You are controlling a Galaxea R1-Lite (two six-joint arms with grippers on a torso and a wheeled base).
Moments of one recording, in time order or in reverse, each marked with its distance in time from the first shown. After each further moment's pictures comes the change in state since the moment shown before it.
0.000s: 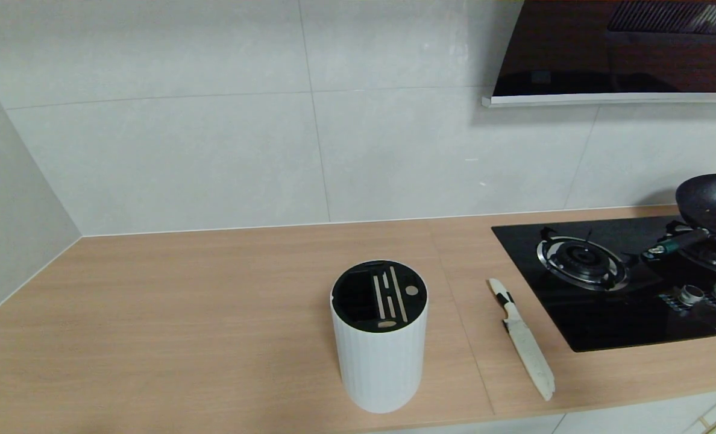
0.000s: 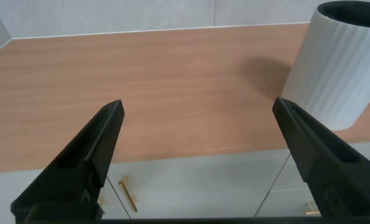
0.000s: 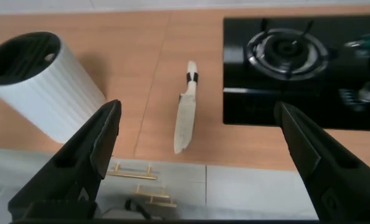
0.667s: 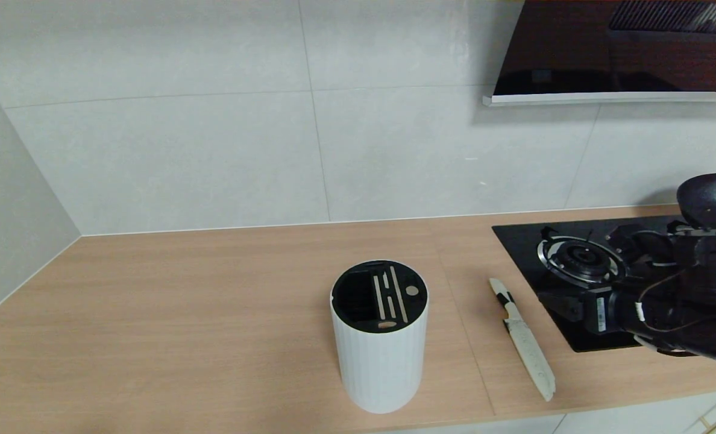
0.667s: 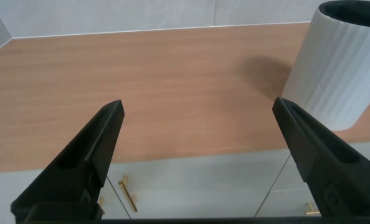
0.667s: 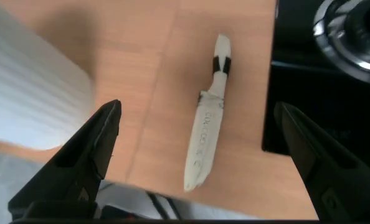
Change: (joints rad) left arm 0.001 0.000 0.000 0.000 0.000 0.000; right arm 0.173 0.724 -0.024 -0.522 -0.092 -0.002
